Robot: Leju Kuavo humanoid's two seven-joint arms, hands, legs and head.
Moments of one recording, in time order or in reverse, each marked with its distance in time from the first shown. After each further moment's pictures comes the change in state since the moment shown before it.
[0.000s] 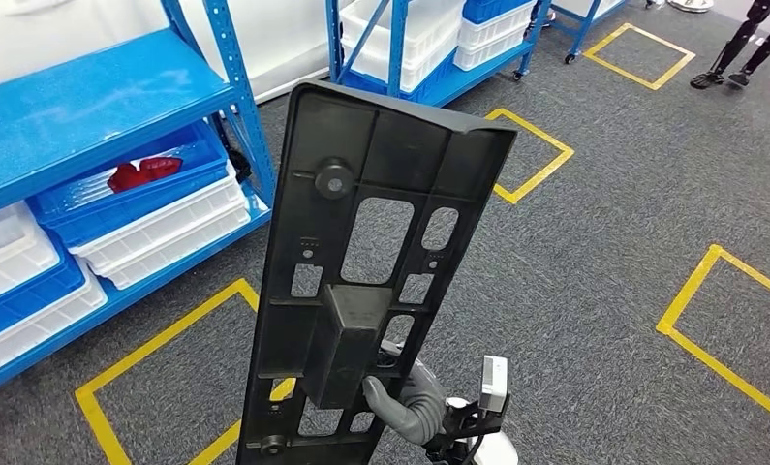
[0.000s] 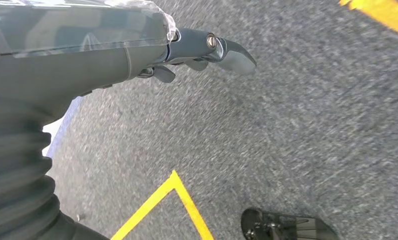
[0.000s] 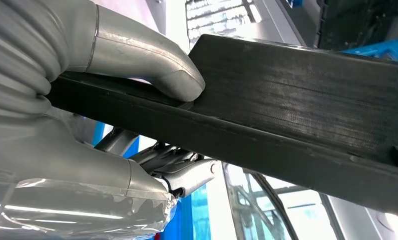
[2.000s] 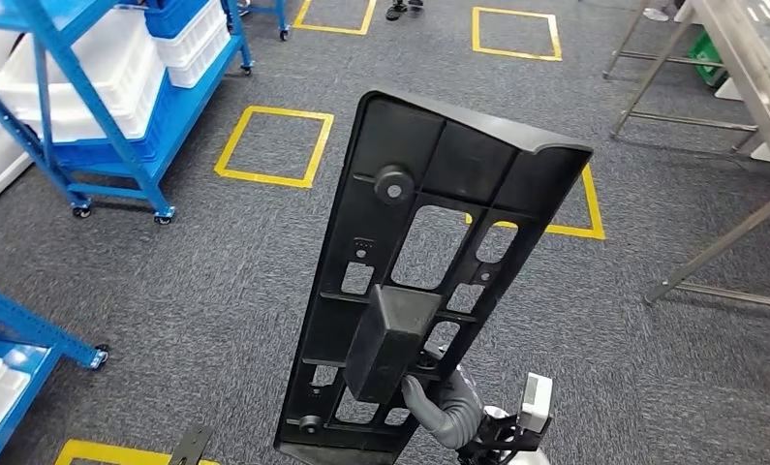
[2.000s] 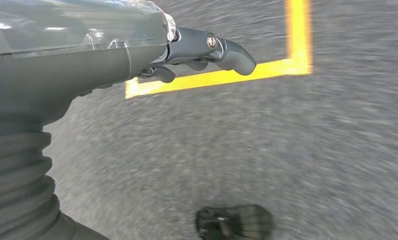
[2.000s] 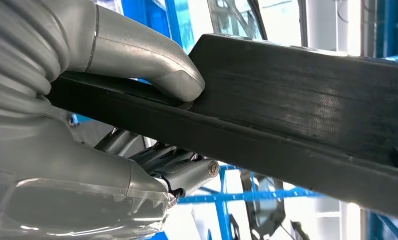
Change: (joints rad) left arm -0.113 -0.020 -0.085 -0.002 -0.060 -0.029 -0.107; right arm 0.074 -0.109 -0.025 -0.127 0.011 -0.131 -0.055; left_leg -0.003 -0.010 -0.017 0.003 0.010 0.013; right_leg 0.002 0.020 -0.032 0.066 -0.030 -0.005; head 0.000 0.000
